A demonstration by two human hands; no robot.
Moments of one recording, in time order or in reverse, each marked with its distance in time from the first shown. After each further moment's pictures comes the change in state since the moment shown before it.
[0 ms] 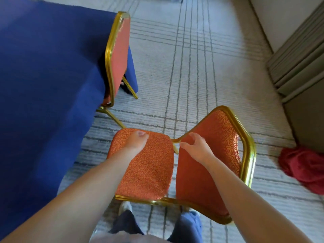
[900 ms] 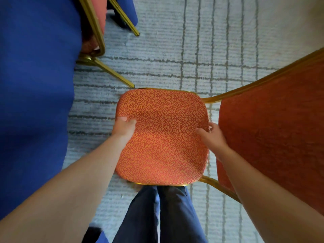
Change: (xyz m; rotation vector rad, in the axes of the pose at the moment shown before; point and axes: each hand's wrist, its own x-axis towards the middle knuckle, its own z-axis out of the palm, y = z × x) left_hand 0.204 -0.179 -0.028 0.151 0.130 -0.313; right_hand 0.148 0.070 0.206 0.414 0.000 0.431
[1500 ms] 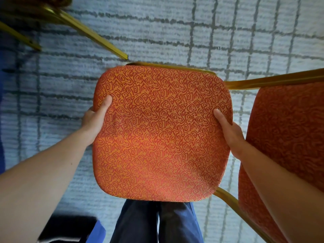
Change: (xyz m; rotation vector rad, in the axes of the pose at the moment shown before) left_hand 0.117 -0.052 0.014 -0.141 0.023 -0.129; right_hand 0.131 0.051 0.026 0.089 -0.036 0.248
